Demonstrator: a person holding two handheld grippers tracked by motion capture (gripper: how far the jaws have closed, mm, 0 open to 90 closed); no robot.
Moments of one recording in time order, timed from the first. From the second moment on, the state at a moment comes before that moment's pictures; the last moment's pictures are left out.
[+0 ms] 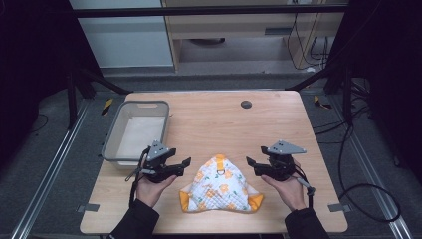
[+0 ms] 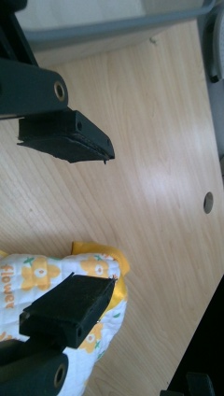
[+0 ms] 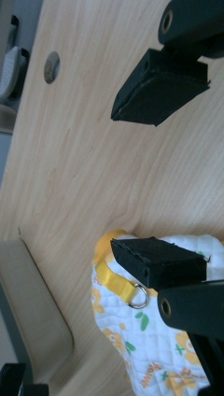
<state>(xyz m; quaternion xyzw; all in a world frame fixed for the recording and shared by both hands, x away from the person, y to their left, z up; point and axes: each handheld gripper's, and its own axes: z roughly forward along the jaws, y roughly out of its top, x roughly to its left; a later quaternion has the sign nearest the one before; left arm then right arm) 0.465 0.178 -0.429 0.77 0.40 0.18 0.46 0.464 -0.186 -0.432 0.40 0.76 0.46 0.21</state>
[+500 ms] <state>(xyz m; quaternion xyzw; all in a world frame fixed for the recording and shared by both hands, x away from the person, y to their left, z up) 0.467 0.158 -0.455 0.80 0.39 0.16 0.43 0.470 -0.163 -0.459 0.39 0.79 0.45 0.16</state>
